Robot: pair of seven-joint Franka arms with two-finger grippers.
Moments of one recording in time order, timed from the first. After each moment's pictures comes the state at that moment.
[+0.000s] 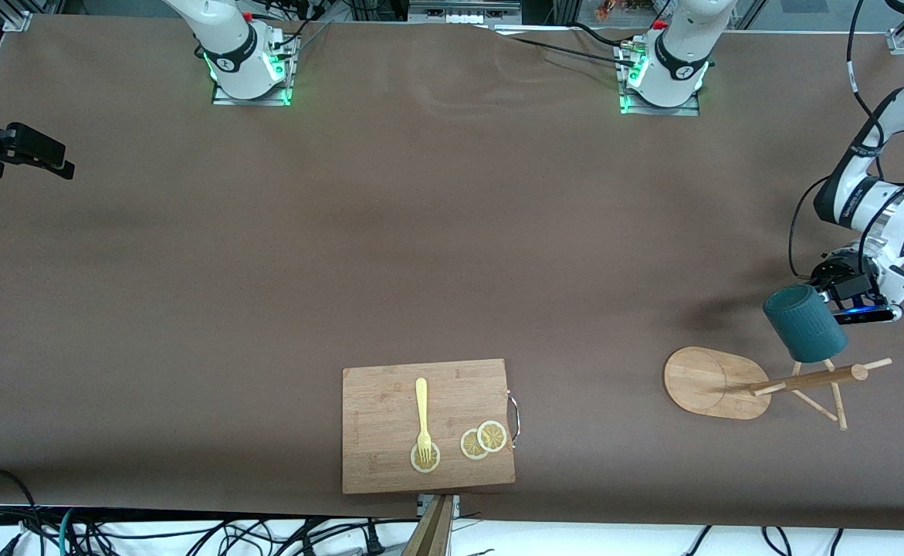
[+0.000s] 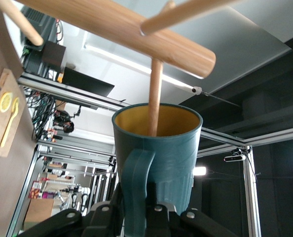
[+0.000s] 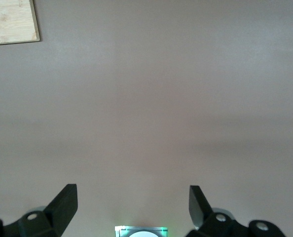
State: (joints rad) left arm 0.89 0.83 -0.38 -1.80 -1.51 1.42 0.66; right arm 0.01 0.08 -0.04 -1.43 0.01 1.41 -0.02
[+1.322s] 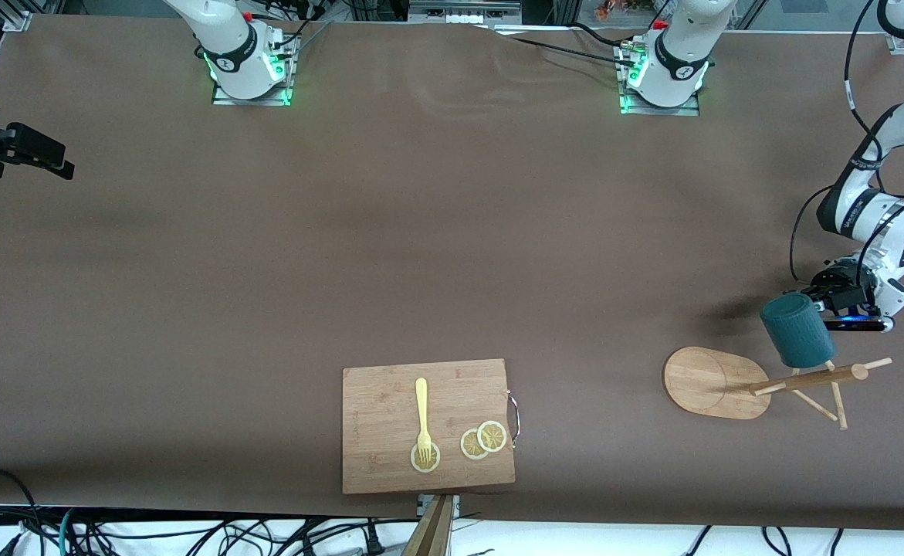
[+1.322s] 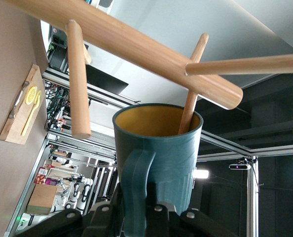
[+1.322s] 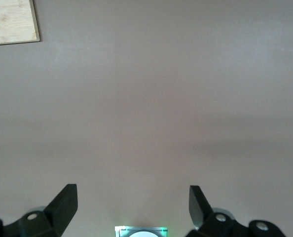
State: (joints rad) left arm 0.89 0.93 -0.36 -1.69 -1.44 1.42 0.59; right arm 0.01 0.08 -0.04 -1.43 0.01 1.41 -0.02
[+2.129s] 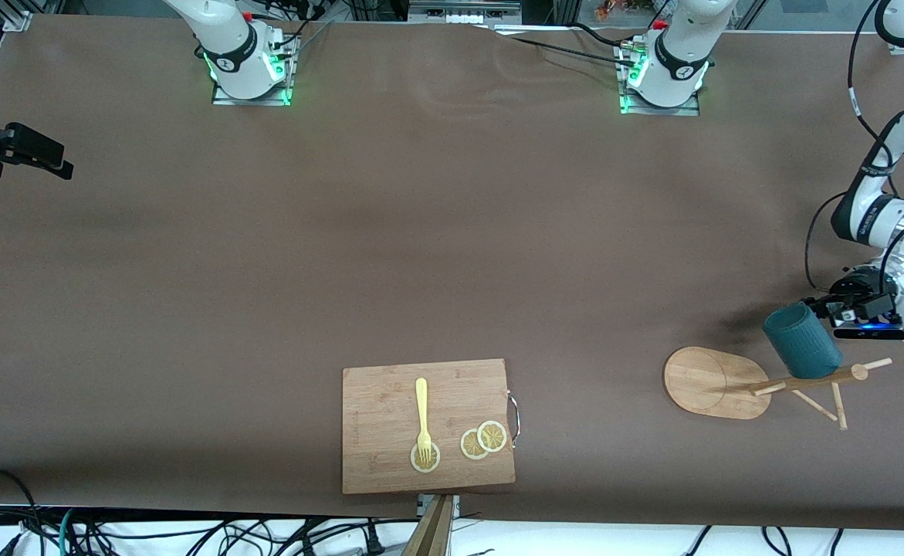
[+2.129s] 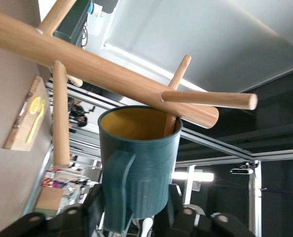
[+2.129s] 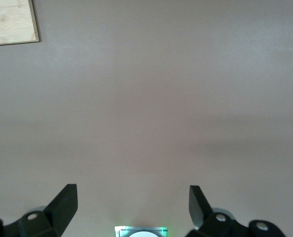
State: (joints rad) left arm 0.90 0.97 -0.35 -1.56 -1.39 1.43 0.52; right arm 0.01 0.08 -0.04 -1.43 0.01 1.41 -0.02
